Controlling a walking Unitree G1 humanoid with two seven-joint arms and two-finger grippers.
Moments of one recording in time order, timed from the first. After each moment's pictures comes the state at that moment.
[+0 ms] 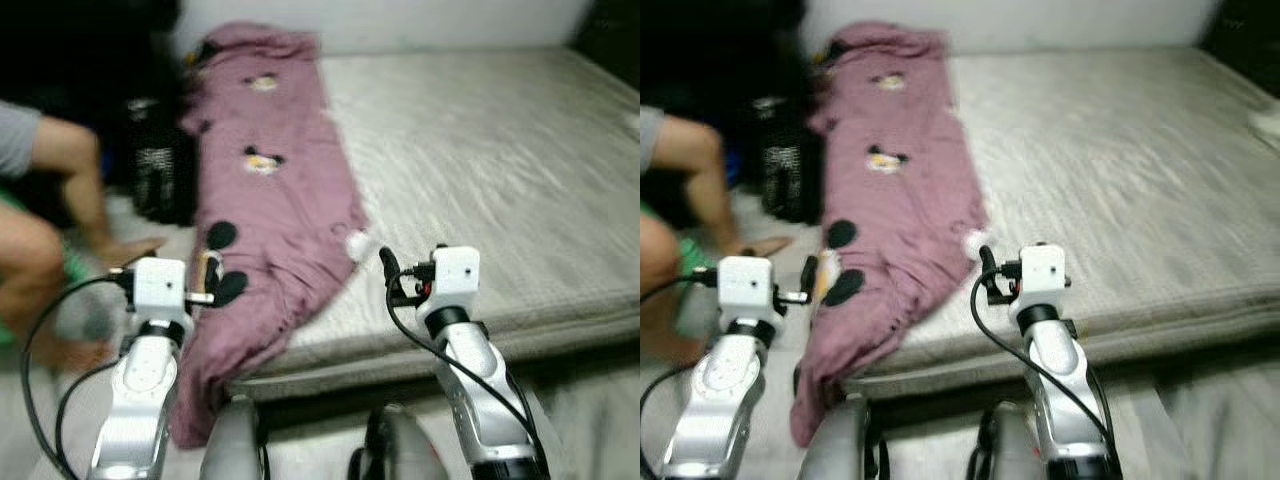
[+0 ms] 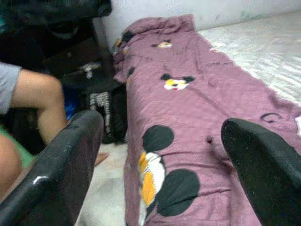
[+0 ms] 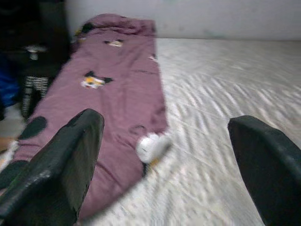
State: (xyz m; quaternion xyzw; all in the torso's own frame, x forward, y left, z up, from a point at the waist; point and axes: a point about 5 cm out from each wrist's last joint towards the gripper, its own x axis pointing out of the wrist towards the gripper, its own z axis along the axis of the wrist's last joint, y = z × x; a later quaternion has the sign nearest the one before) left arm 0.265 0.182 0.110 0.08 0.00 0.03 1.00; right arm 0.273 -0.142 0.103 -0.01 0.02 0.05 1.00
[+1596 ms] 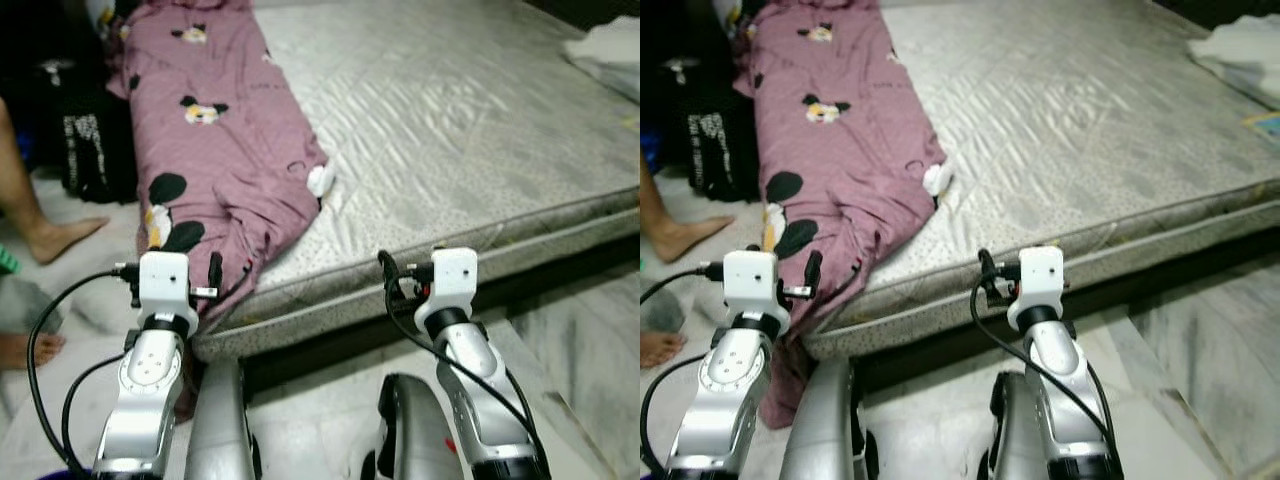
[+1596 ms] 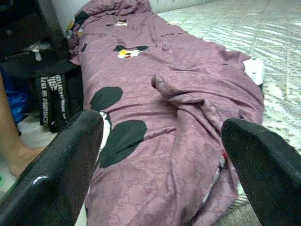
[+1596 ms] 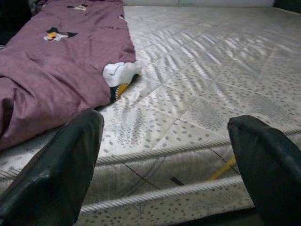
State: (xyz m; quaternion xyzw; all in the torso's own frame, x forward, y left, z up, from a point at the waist) left arm 0.264 0.181 0.105 0.07 0.01 0.03 1.00; right arm 0.276 -0.138 0.104 -0.01 0.02 0.07 1.00
